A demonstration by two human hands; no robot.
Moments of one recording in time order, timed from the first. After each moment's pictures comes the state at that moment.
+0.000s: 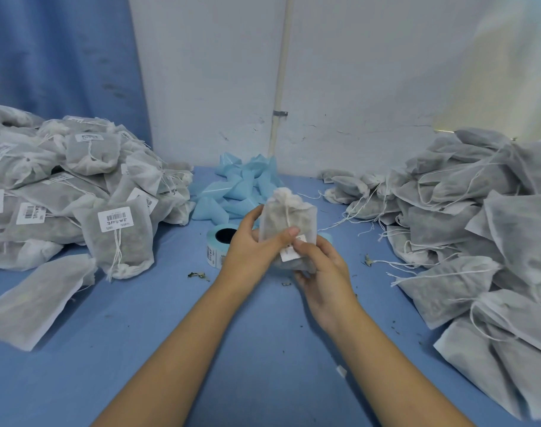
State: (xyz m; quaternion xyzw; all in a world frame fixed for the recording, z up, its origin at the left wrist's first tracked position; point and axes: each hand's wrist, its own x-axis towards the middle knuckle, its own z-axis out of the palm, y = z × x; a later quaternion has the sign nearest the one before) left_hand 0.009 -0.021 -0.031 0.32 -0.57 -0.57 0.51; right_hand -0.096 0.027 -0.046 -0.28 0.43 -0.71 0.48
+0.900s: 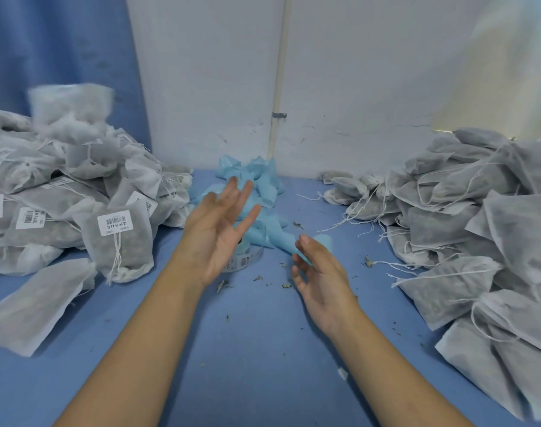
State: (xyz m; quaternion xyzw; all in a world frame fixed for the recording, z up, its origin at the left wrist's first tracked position) left_hand 0.046 -0.046 -0.007 0.08 -0.33 -0.75 0.56; right_hand -0.101 0.024 -0.053 -0.21 0.42 -0.72 0.51
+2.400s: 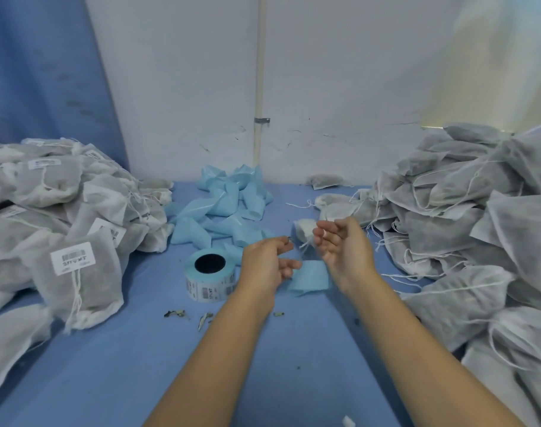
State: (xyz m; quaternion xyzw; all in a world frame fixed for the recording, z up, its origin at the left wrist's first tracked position) left_hand -0.046 -0.050 -0.024 0.39 -0.41 -0.70 0.44; right_hand -0.168 -0.031 -0.022 -0.19 0.42 -0.77 0.43
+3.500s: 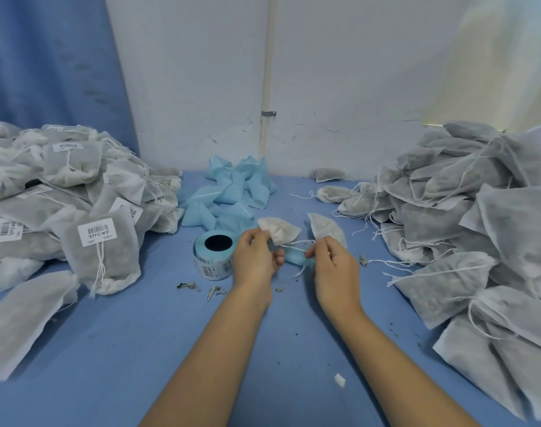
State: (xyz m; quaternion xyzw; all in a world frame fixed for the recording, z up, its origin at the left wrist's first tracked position) left_hand -0.032 -0.032 -0.037 0.39 -0.33 -0.68 0.53; right_hand -0.132 0.013 -0.065 -0.44 0.68 -0.58 0.09
